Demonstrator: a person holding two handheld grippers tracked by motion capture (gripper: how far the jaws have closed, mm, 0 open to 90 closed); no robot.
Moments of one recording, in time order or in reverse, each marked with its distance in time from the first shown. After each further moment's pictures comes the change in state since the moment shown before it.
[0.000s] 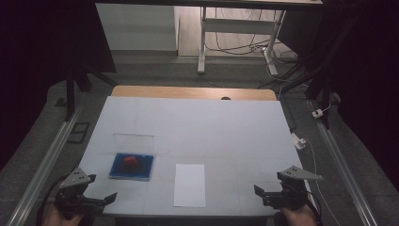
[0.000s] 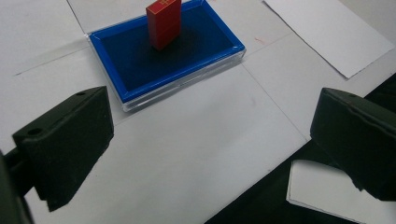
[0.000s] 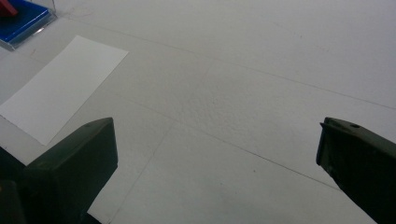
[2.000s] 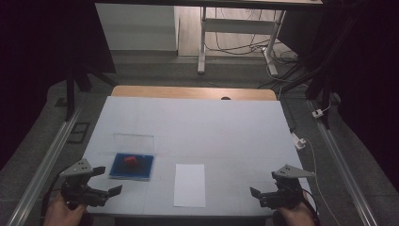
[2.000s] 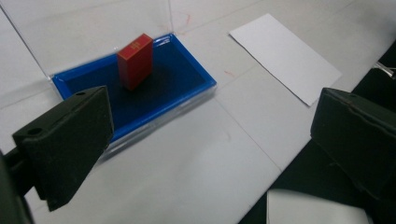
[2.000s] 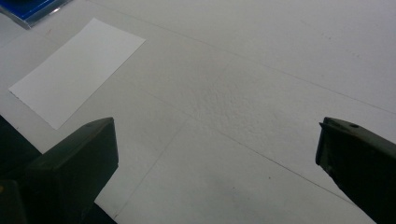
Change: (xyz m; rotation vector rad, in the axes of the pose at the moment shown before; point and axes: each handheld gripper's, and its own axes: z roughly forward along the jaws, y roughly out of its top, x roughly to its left) left arm 0.013 0.021 0.013 -0.071 -0.156 0.014; right arm 0.004 0.004 0.008 0.039 0.053 -0.066
